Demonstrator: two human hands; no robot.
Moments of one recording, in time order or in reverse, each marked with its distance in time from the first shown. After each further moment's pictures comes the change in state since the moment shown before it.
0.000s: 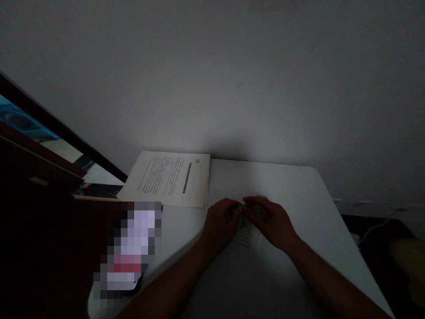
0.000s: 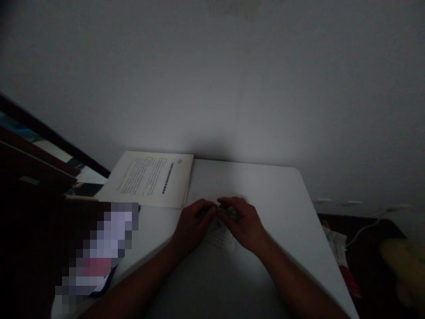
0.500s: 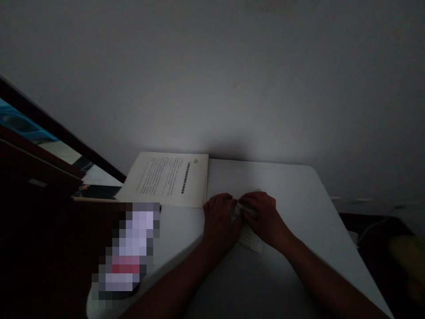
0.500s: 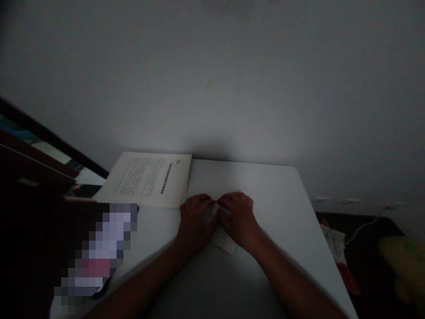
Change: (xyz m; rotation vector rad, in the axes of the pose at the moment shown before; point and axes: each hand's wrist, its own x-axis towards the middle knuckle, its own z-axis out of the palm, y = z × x) left_hand -0.005 -0.002 0.012 0.468 0.074 0.075; right_hand 0.003 0.006 0.008 -0.407 -0.002 -0.117
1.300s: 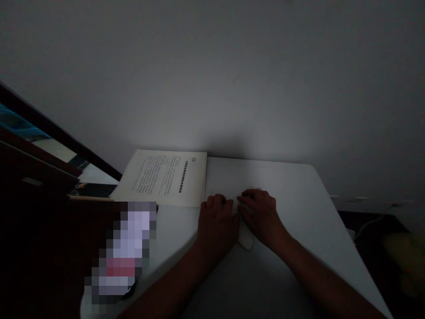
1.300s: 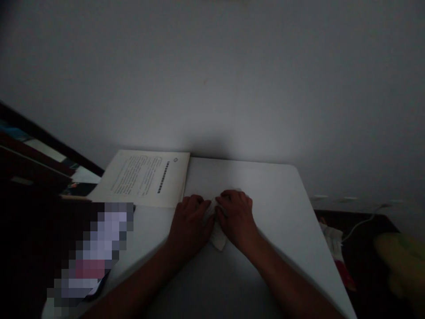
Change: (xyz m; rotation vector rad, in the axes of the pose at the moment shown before) left_hand 0.003 0.006 -0.015 0.284 -0.145 0.053; right_hand 0.001 0.000 0.007 -0.169 0.038 0.007
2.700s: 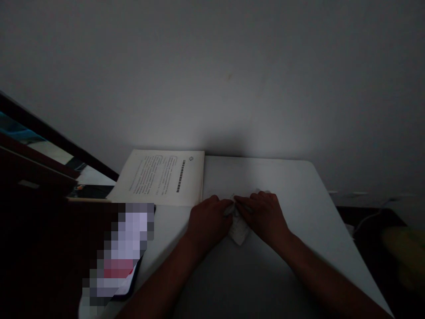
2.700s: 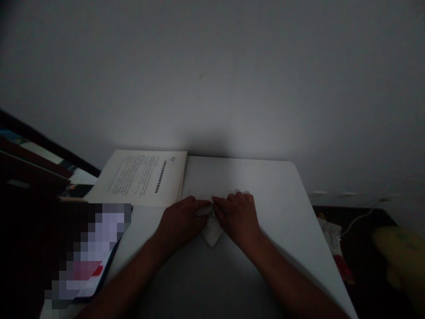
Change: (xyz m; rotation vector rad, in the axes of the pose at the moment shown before) left_hand 0.010 -0.017 -0.015 -0.040 -0.221 0.021; right_hand 0.003 -0.005 -0.008 -0.170 -0.065 0.040
